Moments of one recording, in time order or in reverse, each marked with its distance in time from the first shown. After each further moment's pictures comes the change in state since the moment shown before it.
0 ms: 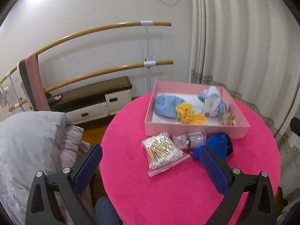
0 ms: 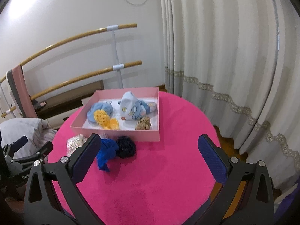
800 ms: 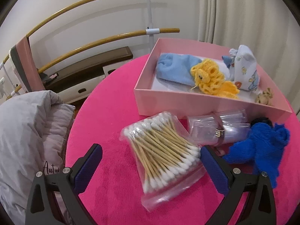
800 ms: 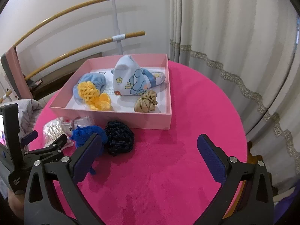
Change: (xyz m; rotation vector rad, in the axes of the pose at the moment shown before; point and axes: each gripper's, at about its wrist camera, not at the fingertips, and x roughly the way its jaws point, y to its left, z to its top) left arm 0.202 -0.015 0.004 0.006 0.216 0.033; right arm 0.109 0.010 -0.012 -0.036 0.209 0.011
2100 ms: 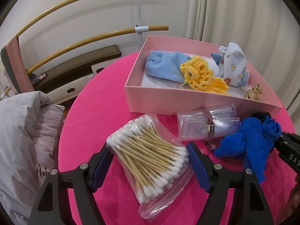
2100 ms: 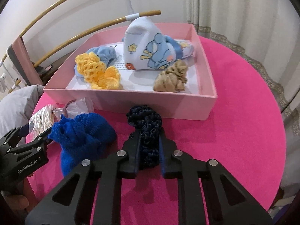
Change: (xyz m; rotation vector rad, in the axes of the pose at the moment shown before) left arm -0.005 0.003 -0.003 0.023 0.019 -0.081; right arm 0.067 0.012 -0.007 -0.013 0.121 0.120
